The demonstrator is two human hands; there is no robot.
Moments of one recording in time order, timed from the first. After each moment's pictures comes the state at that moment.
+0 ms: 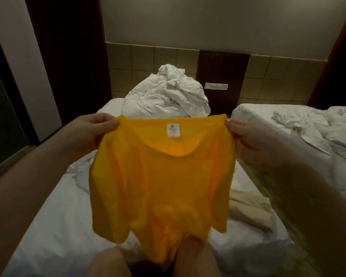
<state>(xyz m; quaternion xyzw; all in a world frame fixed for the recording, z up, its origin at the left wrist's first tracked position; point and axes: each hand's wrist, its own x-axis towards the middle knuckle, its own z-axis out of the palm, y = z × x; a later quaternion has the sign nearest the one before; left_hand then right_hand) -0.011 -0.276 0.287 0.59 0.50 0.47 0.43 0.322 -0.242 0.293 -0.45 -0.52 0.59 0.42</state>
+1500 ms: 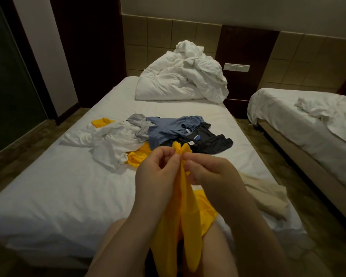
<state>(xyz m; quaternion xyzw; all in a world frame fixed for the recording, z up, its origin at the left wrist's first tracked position) 0.101 -0.347 0.194 0.49 0.52 0.62 0.33 0.214 -0.342 0.216 -0.46 -0.71 0.33 0.42</state>
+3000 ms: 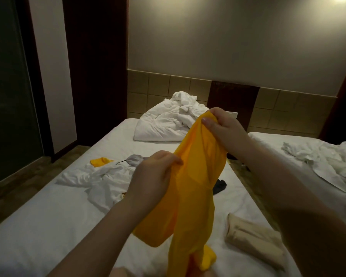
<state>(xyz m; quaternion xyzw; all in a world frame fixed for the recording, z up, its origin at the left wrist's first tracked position) 0.062 -0.312 0.255 0.75 0.49 0.45 -0.04 0.238 -0.248 0.348 -0.43 -0.79 0.15 0.41</state>
